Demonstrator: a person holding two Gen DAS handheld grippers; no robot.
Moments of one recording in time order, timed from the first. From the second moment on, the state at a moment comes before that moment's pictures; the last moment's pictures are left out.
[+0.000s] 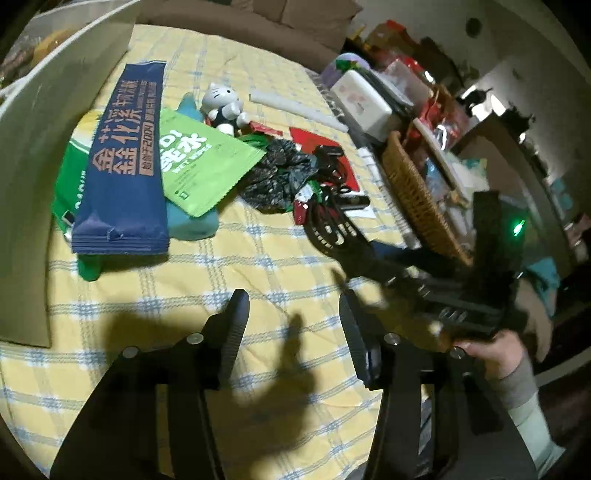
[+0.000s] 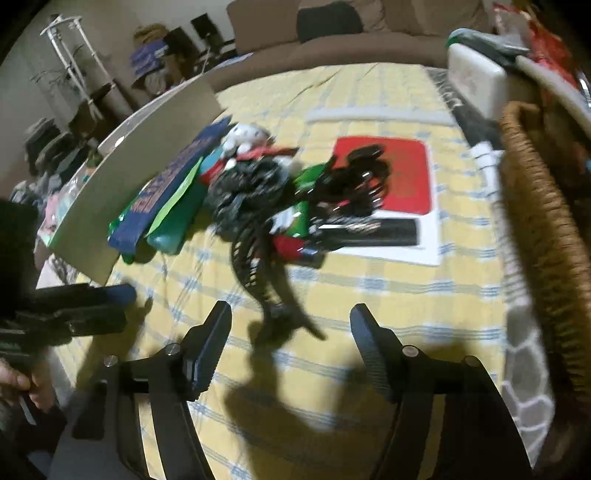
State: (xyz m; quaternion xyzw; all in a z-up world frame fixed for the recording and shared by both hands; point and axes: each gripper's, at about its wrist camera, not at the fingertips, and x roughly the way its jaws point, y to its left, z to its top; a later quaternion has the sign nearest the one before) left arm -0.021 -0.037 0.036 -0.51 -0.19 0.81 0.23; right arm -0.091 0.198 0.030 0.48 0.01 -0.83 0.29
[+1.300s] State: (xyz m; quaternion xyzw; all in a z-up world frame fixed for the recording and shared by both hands) left arm -0.042 -0.037 0.008 -0.53 -0.26 0.77 0.22; right arm -0.064 0.183 0.027 0.52 -0.06 -0.77 0.35
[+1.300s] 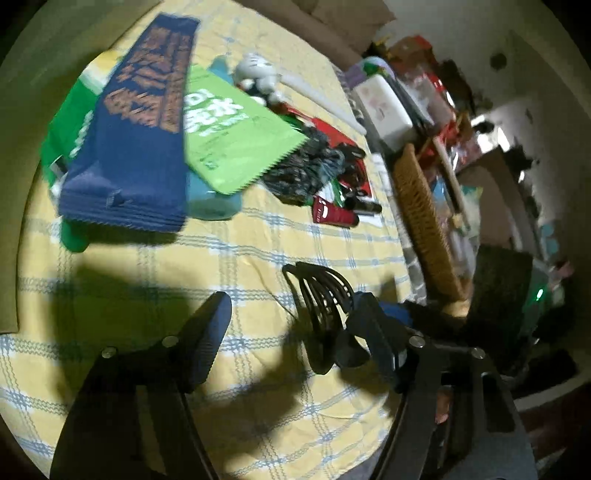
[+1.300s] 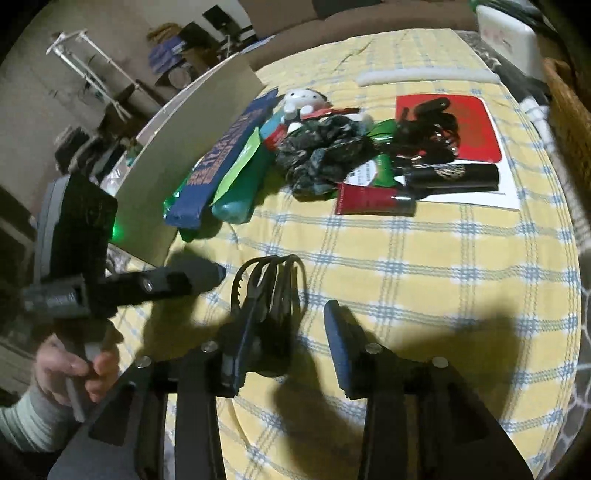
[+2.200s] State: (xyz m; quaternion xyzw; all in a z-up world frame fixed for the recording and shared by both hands) left arm -0.032 0.036 0.016 -0.51 -0.06 0.84 0.19; right arm -0.141 0.199 0.034 0.45 0.04 -0.88 0.17
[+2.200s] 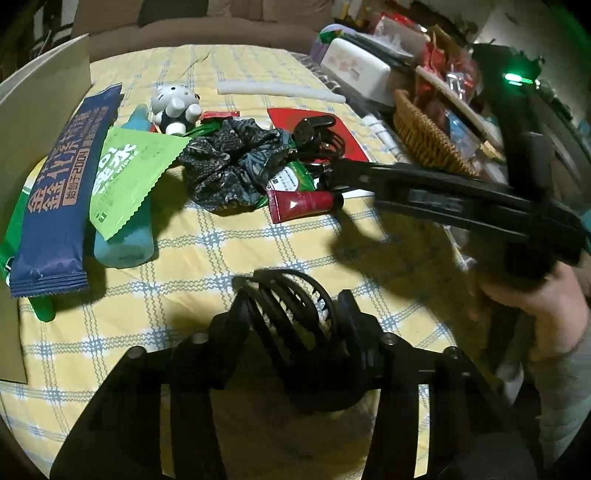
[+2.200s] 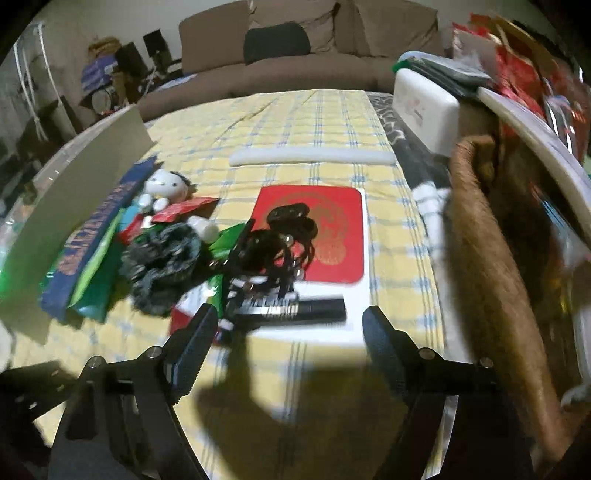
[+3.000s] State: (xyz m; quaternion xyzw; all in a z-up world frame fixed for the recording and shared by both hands) left arm -0.058 -0.151 0.149 -0.47 -0.20 0.84 0.20; right arm -0.115 0.077 0.171 0.39 0.03 -0.85 0.35
